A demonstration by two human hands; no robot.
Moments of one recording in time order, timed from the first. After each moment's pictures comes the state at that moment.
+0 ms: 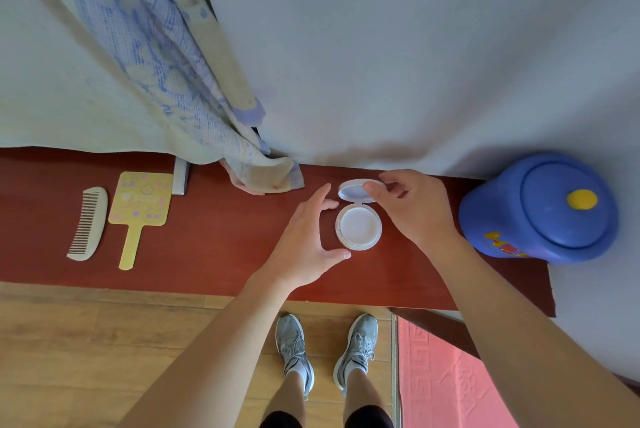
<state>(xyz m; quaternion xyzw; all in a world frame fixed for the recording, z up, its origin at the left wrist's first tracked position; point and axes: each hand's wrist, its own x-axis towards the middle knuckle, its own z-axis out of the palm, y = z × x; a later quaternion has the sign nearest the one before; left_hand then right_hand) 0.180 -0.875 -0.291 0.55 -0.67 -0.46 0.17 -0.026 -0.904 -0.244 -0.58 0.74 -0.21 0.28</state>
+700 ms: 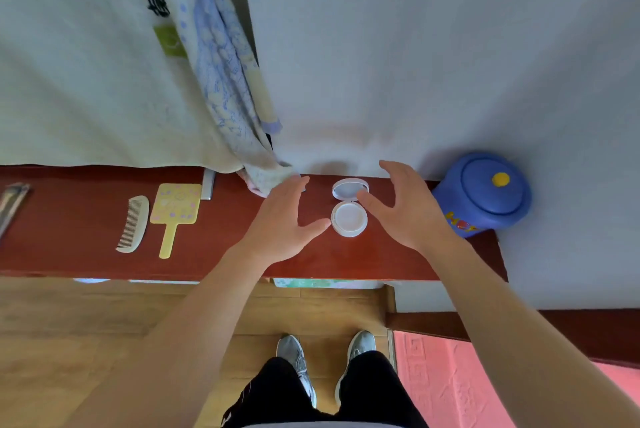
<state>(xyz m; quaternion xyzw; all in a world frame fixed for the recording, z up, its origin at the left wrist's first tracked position) 0.227 -0.862 -0.195 0.54 -0.76 -0.33 0.15 -0.005 -0.833 -0.150 -0.64 0.72 -0.19 0.22</state>
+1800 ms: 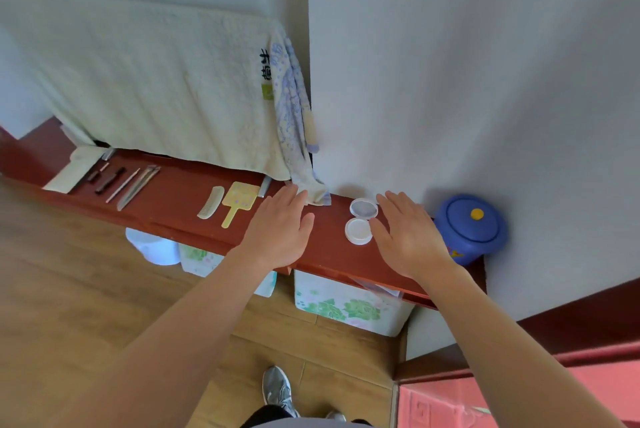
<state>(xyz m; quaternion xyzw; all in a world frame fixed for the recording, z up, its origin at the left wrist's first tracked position) 0.224 -0.722 -0.053 0.65 -0.74 -0.13 0.08 -0.011 -0.726 -0.046 -0.78 0.60 -0.11 0.12</state>
